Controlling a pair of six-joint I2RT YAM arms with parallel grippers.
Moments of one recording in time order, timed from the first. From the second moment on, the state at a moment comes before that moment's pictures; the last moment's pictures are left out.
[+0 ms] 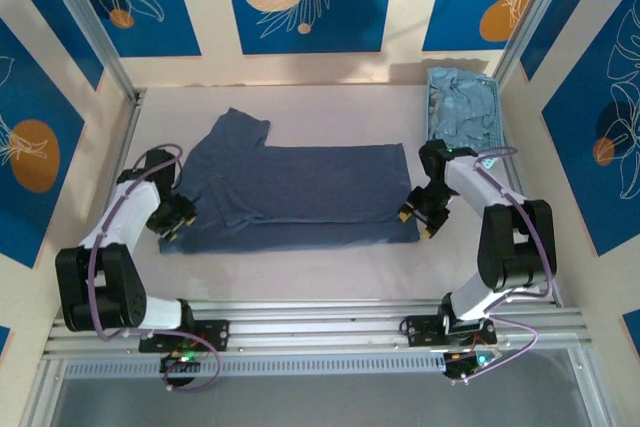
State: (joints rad) left arm 0.04 1.37 0.96 -1.00 -0.02 -0.78; right arm 0.13 1.55 1.06 -1.11 -0.19 0.85
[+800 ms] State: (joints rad) left arm -0.17 1.66 1.00 -0.85 0.18 -1.02; right arm 0.14 1.56 1.07 -0.96 -0.32 0.83
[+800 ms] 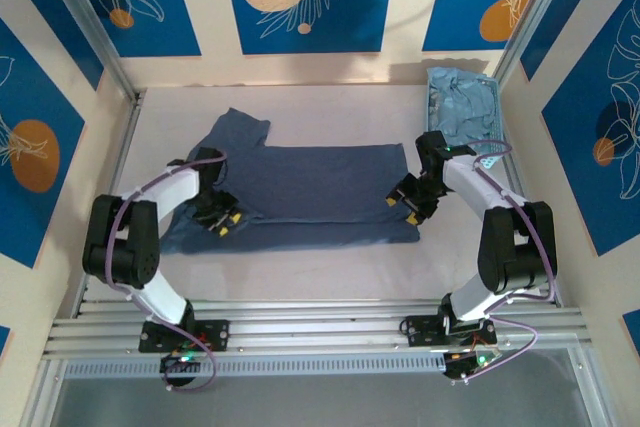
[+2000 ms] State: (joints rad) left arm -0.17 1.67 1.00 -0.82 0.18 -0.98; right arm 0.13 1.55 1.02 -0.77 -0.50 0.82
